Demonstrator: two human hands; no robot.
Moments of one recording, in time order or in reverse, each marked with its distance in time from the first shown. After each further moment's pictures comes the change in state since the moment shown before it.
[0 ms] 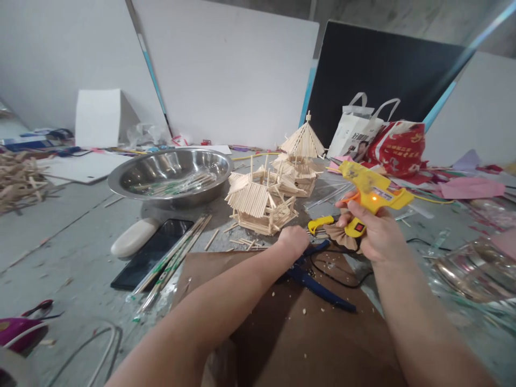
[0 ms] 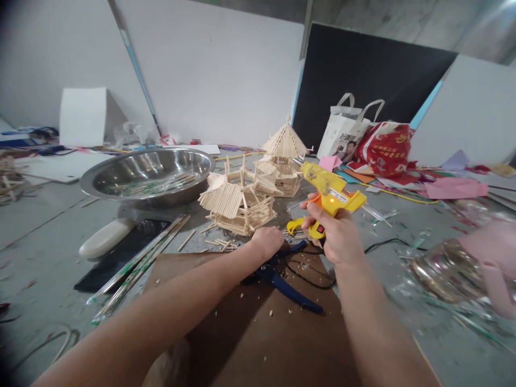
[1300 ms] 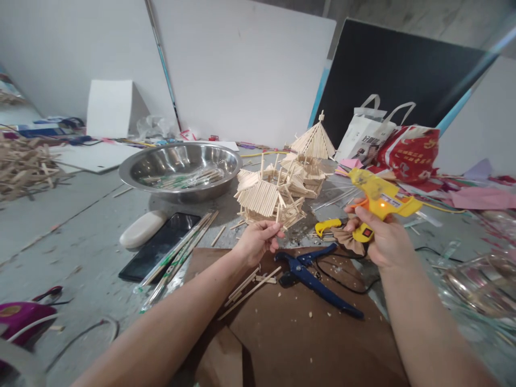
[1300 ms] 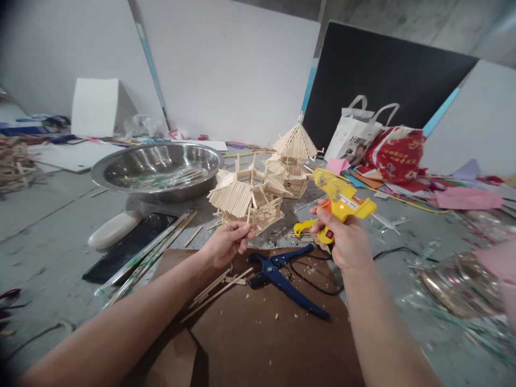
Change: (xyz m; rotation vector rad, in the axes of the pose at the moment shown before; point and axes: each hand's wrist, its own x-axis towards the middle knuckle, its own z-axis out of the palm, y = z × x) left_hand -0.063 -0.029 -0.073 -0.966 0.103 -0.141; right_hand 0.004 0.010 -0.001 -0.060 0.023 0.038
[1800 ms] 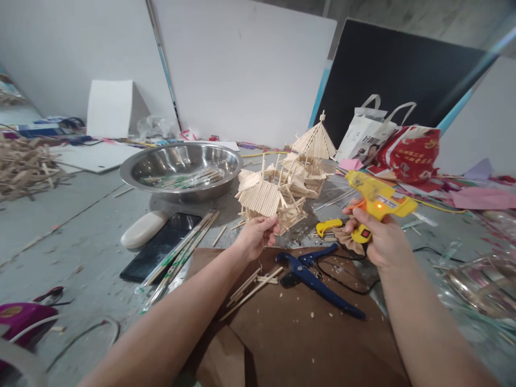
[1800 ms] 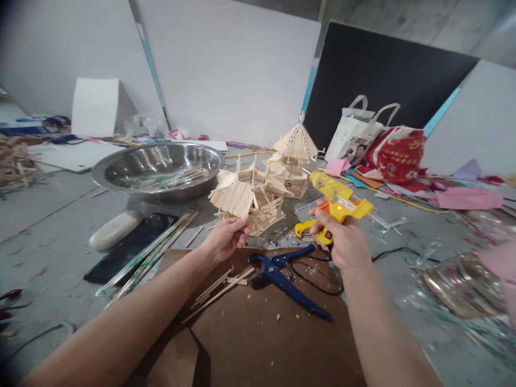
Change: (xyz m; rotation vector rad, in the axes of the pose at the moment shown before) left_hand 0.012 0.005 -0.007 -0.027 0.048 -0.002; right_hand 0.000 0.005 0.002 0.010 0.002 0.028
